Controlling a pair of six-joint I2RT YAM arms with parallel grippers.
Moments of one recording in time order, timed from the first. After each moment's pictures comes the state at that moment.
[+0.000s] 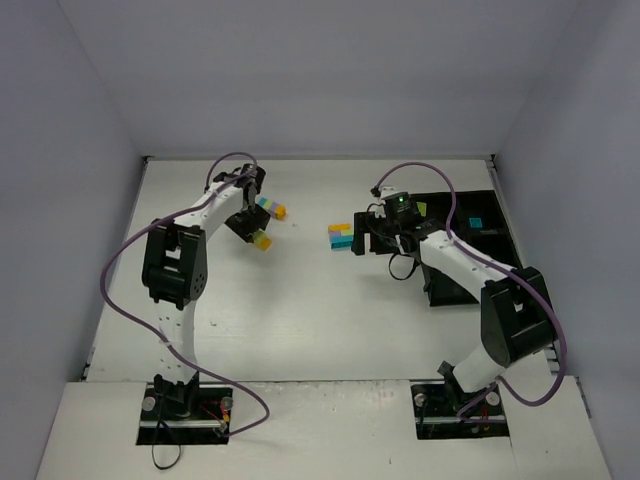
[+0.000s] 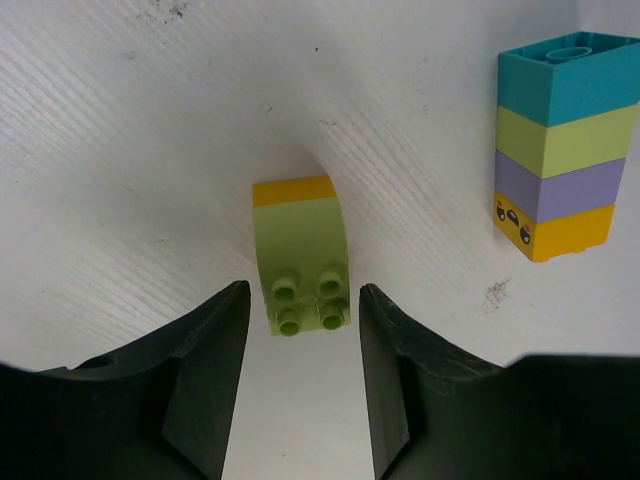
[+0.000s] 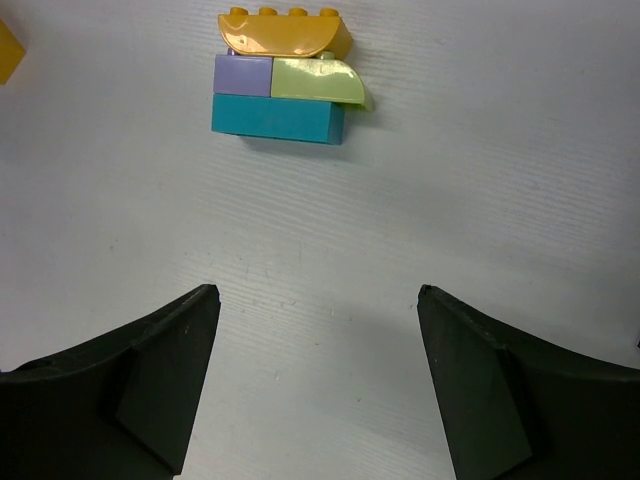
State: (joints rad) left arm -0.29 2.08 1.69 -0.91 -0.19 -1.18; right arm 0.41 1.57 1.02 -0.28 -0.10 0.28
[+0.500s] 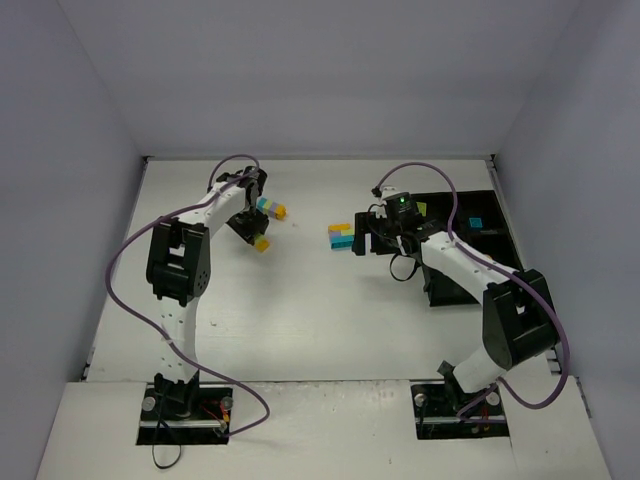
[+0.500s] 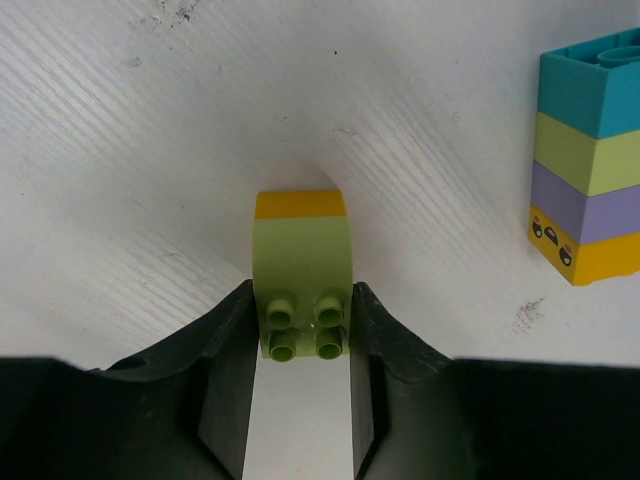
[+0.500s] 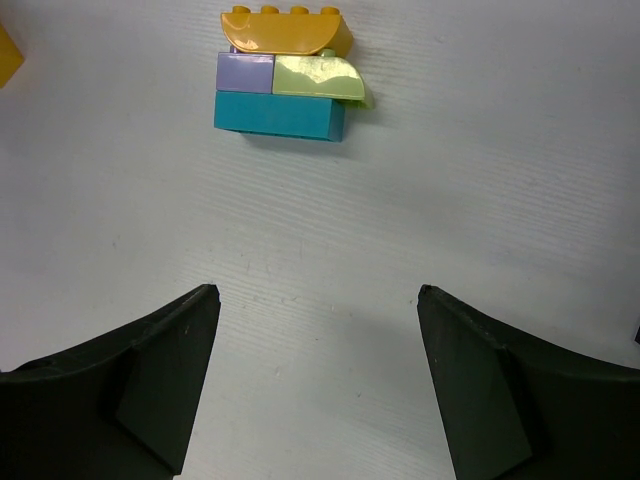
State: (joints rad) left arm -0.29 2.13 1.73 -0.94 -0.19 -1.16; right arm 0.41 1.56 1.01 -0.28 -0.10 0.28
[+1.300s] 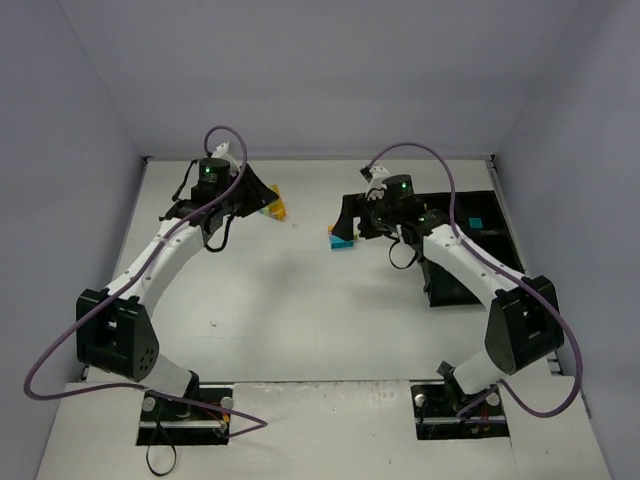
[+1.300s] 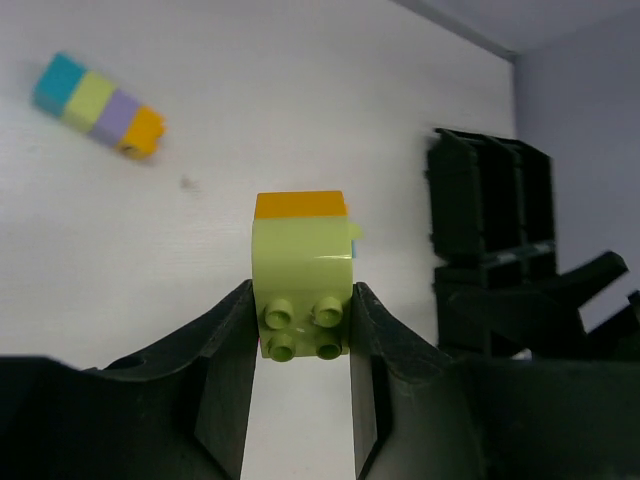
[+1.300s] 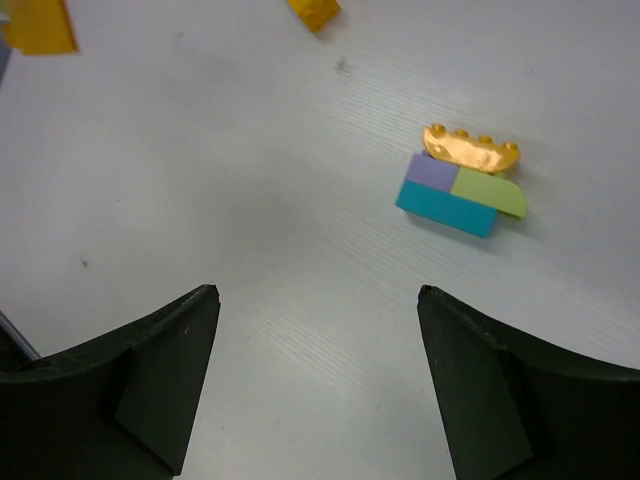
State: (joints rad) left arm -0.28 1.51 1.28 -0.33 0.16 -0.71; right arm 0.43 1.54 1.12 -0.24 -0.32 0.28
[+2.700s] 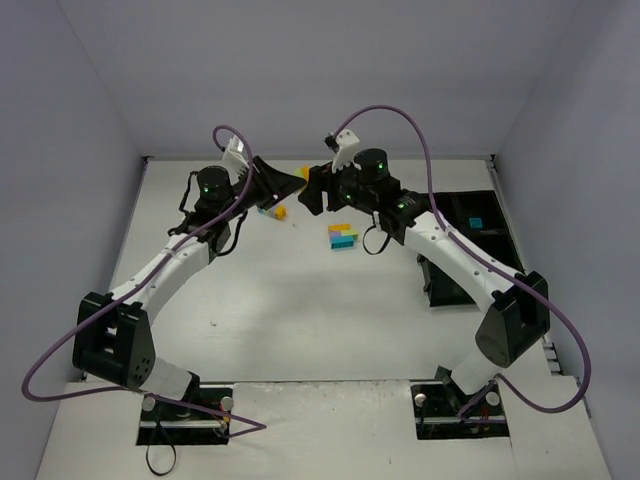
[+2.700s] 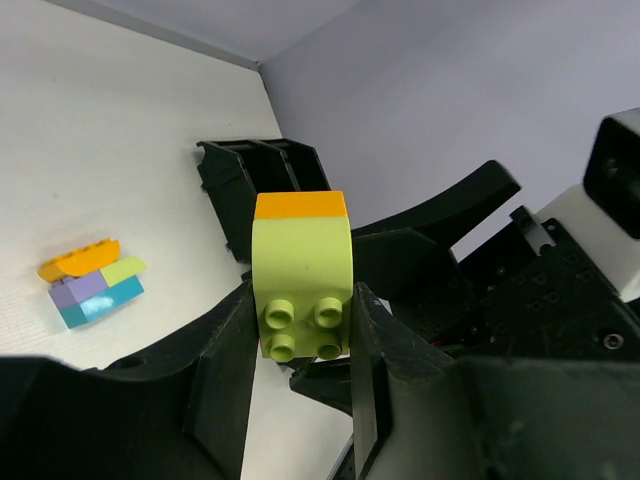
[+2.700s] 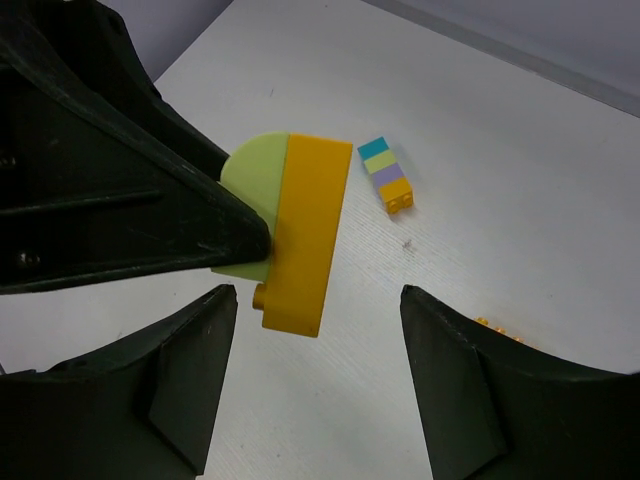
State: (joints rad) left arm -0.33 1.45 1.10 0.30 0.49 -0.98; right arm 0.62 1.60 1.43 -0.16 -0.22 0.19
